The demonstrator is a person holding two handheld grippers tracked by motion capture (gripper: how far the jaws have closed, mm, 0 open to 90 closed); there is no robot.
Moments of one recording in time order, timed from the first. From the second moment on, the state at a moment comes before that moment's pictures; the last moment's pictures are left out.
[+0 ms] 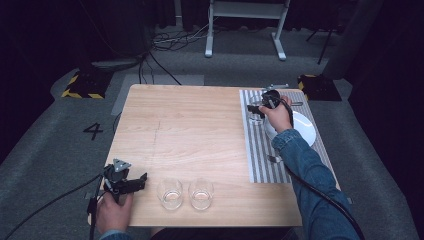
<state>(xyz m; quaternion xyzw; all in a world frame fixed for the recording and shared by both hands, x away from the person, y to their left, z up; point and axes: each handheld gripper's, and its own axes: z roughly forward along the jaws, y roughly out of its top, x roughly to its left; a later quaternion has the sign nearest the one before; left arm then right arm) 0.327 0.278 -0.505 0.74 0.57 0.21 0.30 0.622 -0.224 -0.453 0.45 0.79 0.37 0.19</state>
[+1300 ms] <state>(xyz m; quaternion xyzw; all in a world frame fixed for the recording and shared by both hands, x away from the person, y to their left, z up) 0.327 0.278 -0.505 0.74 0.57 0.21 0.30 0.619 -0.228 -0.444 0.45 0.78 0.38 0.19</state>
